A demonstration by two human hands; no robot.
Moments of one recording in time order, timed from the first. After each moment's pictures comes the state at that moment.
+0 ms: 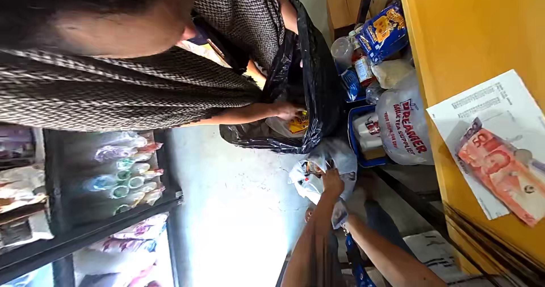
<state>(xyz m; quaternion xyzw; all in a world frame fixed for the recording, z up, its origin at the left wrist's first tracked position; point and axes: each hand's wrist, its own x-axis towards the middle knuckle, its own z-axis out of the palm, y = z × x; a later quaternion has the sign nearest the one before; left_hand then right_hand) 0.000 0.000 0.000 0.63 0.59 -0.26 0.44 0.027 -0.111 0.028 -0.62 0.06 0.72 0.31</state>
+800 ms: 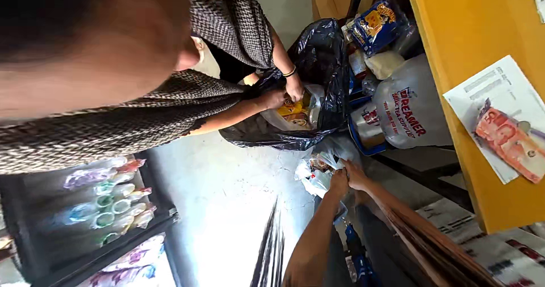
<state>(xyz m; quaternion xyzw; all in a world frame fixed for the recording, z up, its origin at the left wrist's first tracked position) -0.053 -0.009 0.010 0.66 0.48 -0.21 0.55 0.066 -0.020 0.018 -0.63 -0.50 0.59 -0.06</state>
